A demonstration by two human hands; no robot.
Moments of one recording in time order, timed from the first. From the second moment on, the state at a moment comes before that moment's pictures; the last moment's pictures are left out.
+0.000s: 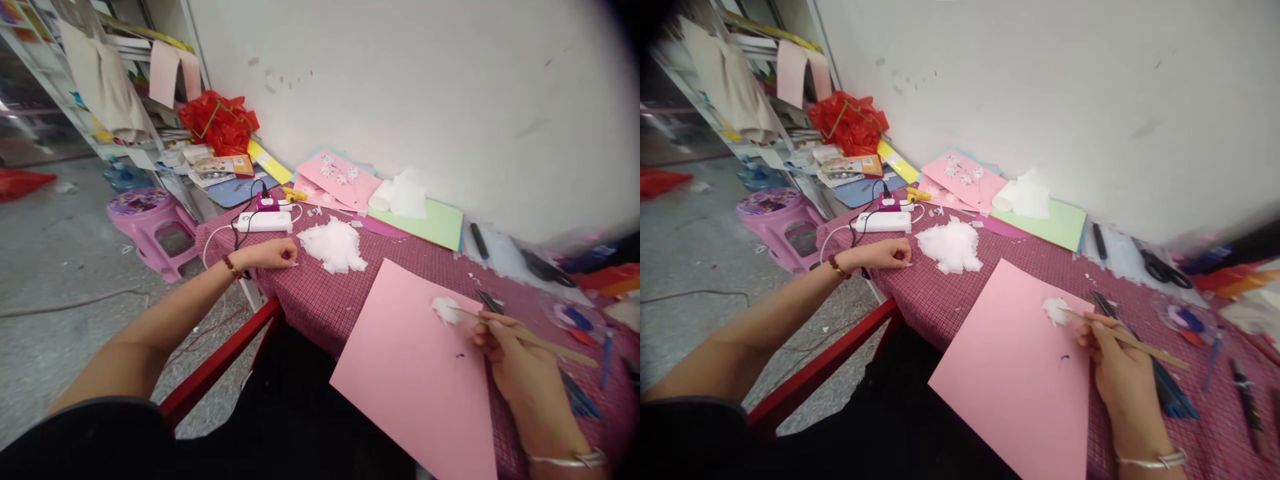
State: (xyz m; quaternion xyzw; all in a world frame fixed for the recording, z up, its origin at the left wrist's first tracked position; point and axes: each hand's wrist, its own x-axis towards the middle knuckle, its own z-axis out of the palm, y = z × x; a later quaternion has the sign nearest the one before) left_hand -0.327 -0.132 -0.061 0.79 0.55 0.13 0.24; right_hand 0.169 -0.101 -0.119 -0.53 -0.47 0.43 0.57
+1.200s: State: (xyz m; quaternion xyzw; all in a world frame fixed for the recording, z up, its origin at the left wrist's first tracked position) left_hand -0.123 -0.048 -0.079 0.87 0.39 0.17 0.24; right_hand 0.161 -0.111 -0.093 -0.46 -0.45 0.42 0.63
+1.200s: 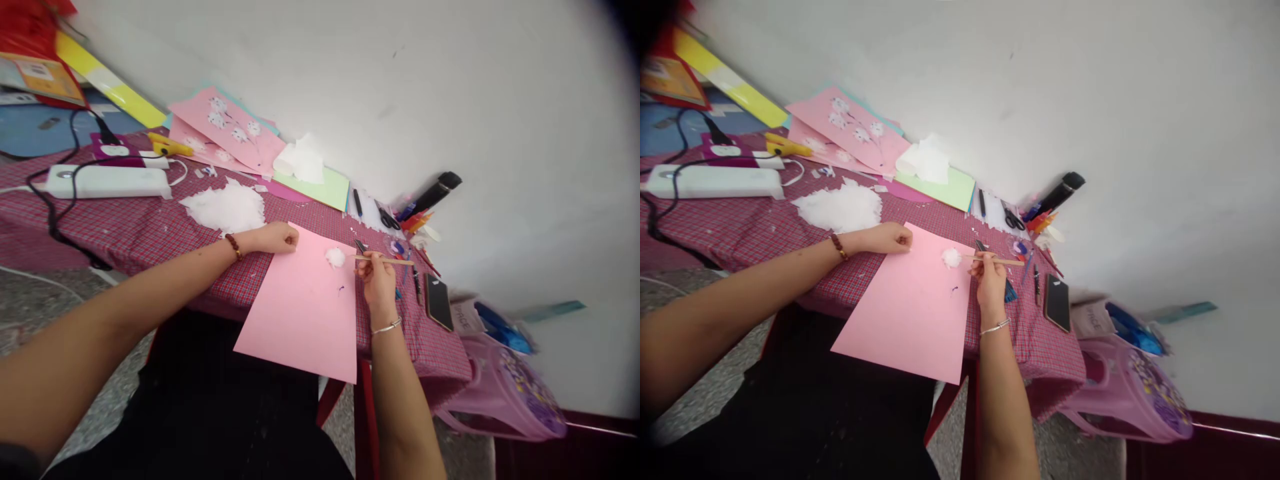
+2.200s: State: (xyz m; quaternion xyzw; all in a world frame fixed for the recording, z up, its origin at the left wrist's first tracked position) left_hand -0.129 -0.043 -0.083 0.79 0.42 0.35 0.29; right_hand 0.163 -0.111 -0.098 -0.51 -0.52 0.36 0.59
